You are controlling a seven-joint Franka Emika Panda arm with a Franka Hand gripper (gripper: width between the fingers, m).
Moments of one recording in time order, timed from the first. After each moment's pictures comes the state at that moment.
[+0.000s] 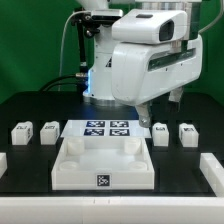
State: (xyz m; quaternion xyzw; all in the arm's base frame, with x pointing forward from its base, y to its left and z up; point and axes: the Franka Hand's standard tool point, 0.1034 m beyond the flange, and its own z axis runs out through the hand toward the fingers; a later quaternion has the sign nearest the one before) arm 0.565 0.056 0.113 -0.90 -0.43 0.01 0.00
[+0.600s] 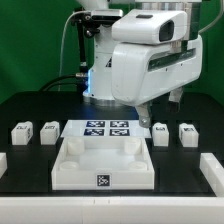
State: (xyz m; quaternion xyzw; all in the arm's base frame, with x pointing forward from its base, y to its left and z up) arm 0.565 0.056 0.113 -0.90 -0.43 0.01 0.00
